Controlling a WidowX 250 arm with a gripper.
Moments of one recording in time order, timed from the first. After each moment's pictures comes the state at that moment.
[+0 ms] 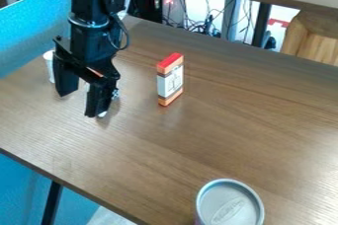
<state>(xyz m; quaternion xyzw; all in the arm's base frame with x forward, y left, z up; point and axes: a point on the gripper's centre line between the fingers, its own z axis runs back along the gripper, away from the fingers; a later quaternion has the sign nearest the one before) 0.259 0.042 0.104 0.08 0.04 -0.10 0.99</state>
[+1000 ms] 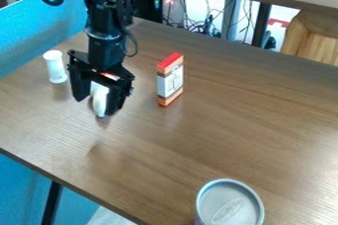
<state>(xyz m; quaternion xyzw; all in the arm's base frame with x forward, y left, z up) 0.304 0.063 0.062 0.07 0.06 0.02 1.00</state>
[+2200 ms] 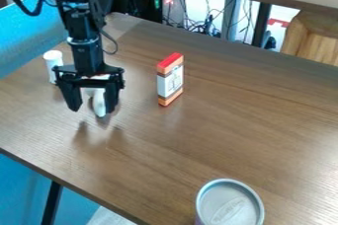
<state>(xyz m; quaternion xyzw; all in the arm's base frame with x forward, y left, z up) 0.317 0.088 0.040 -0.02 0.03 0.19 0.98</state>
